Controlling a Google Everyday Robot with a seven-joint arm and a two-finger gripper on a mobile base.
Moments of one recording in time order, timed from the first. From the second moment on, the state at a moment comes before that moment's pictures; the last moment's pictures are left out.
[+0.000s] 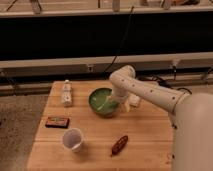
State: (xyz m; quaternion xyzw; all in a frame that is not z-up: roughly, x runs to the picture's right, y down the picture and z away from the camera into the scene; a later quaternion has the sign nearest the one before) arm 0.084 0.114 0.879 -0.28 -0.19 -0.45 0.82
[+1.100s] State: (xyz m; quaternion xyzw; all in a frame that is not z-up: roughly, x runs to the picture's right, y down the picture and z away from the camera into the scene) arm 0.089 0.113 0.885 -0.29 -0.19 -0.45 0.82
